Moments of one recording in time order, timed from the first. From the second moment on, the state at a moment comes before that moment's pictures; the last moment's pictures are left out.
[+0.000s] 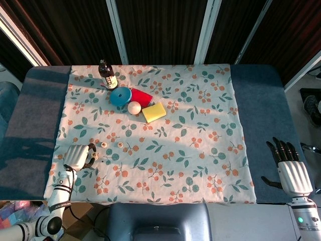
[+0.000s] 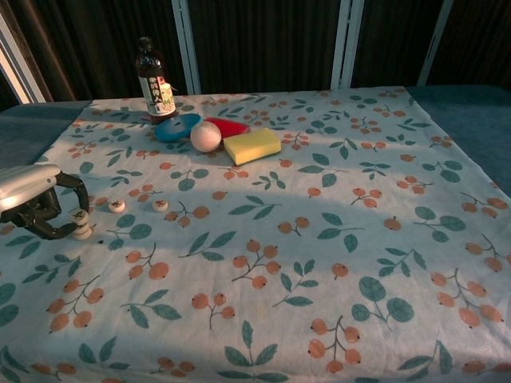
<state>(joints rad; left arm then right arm) -0.52 -1.53 -0.16 -1.41 1.05 1.04 0.38 0.10 -1.14 0.05 -1.60 -1.49 1.44 -0.12</state>
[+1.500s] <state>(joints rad) -0.66 -1.54 -0.28 -1.39 0.85 0.97 0.43 0.10 -1.13 0.05 -1.60 -1.49 1.45 -0.10</state>
